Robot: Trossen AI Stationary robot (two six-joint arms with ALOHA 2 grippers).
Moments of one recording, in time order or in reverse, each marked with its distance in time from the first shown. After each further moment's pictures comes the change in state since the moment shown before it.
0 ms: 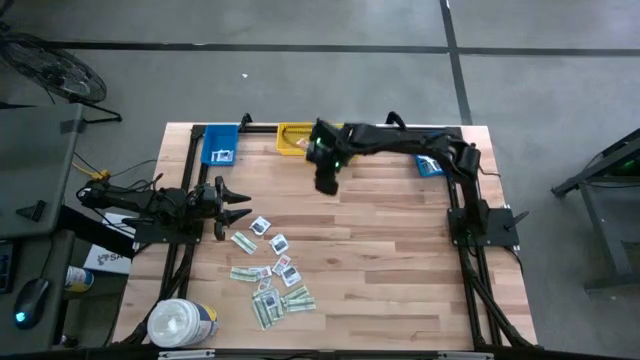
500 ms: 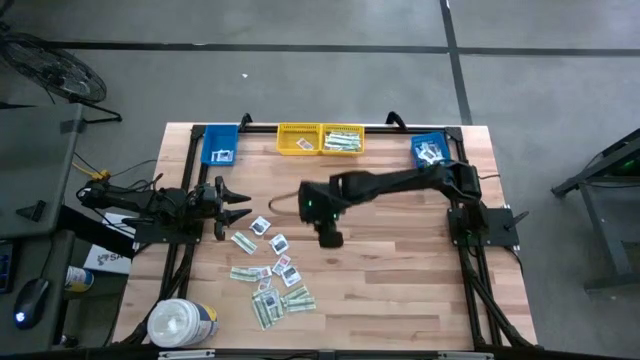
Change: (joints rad) left arm 0.000 0.000 0.000 0.000 0.000 0.000; right arm 0.341 -0.001 0.000 -0.065 0.119 -0.023
